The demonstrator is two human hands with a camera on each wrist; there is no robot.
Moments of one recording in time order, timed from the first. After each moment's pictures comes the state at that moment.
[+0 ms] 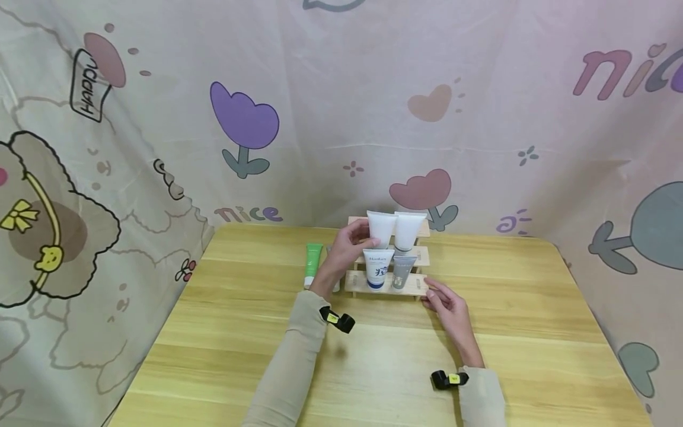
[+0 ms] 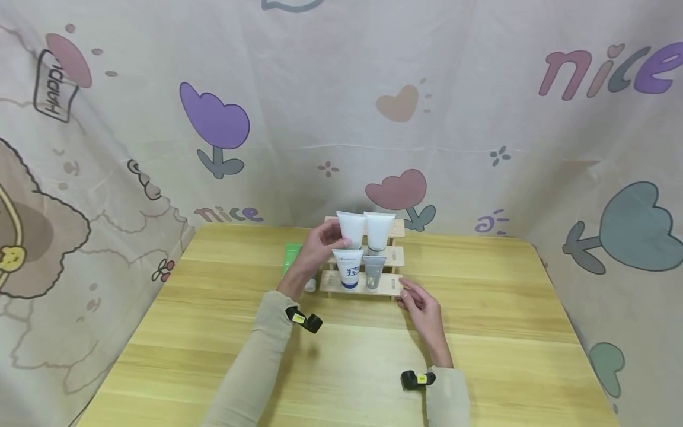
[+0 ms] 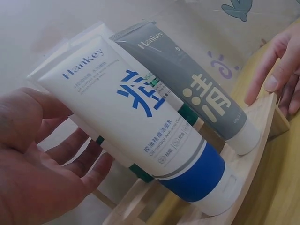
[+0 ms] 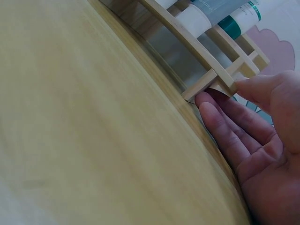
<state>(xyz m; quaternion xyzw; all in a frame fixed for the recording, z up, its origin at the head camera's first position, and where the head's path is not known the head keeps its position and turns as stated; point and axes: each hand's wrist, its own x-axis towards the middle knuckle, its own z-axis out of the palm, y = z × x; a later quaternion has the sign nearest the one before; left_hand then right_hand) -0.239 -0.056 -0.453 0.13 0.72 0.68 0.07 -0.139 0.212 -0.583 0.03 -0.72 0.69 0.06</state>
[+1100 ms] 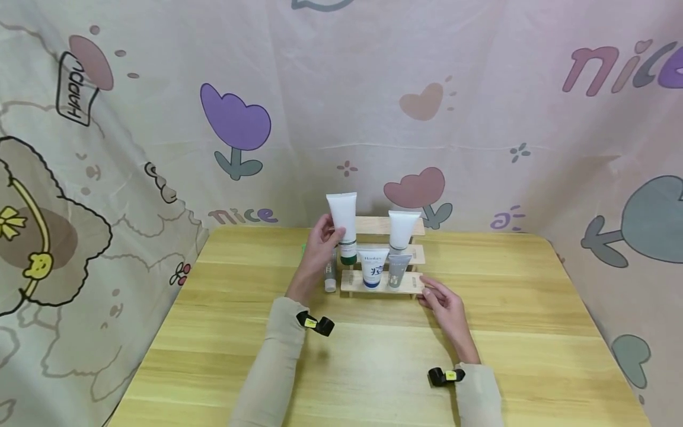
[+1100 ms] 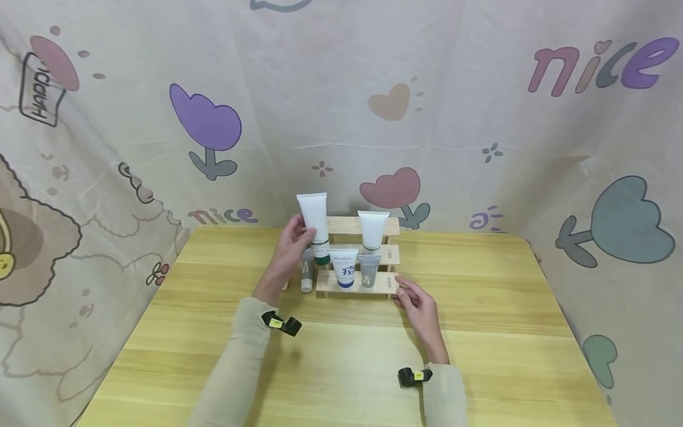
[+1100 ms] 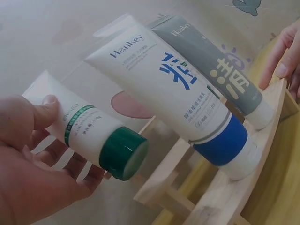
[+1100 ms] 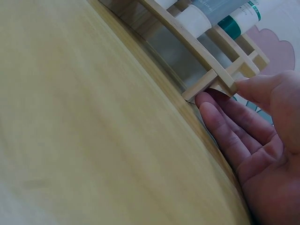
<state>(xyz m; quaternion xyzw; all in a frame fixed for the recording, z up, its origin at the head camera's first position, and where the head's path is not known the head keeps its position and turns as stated) -0.233 -0.091 -0.445 0.06 0.69 0.72 0.02 -0.140 0.211 -0.582 0.03 -0.72 0.69 0.06</state>
